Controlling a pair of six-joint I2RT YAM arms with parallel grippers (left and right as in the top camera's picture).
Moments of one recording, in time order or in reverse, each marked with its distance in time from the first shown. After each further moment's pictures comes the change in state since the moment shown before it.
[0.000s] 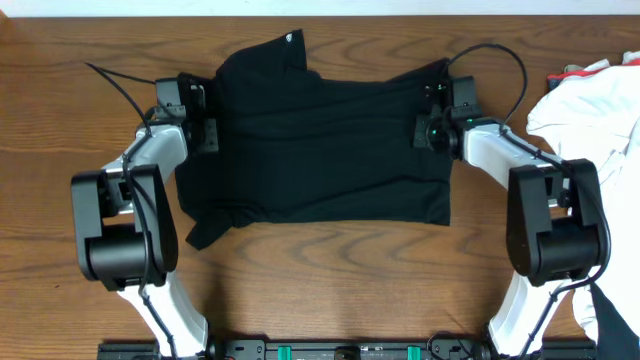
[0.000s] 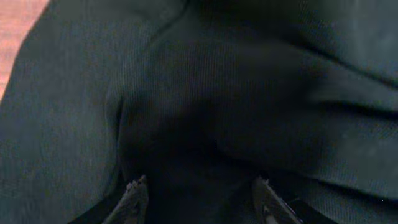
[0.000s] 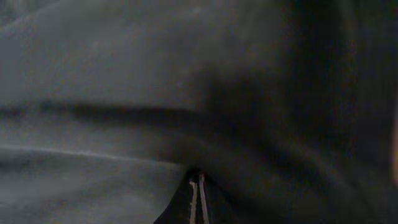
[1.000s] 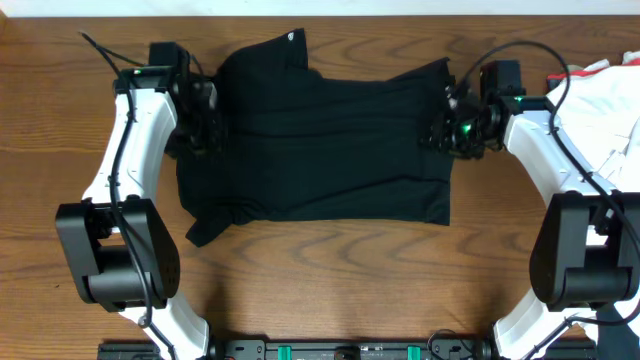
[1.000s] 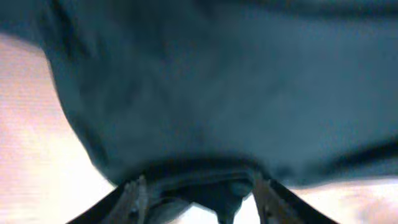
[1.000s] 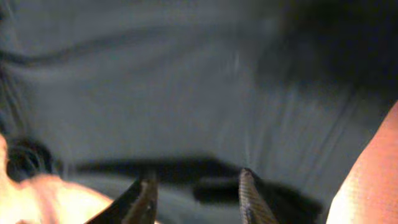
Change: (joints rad) left arm -0.050 -0.126 0.333 -0.915 0.165 -0.022; right arm -0.099 -0.153 0.118 -0.567 -0.373 -0.089
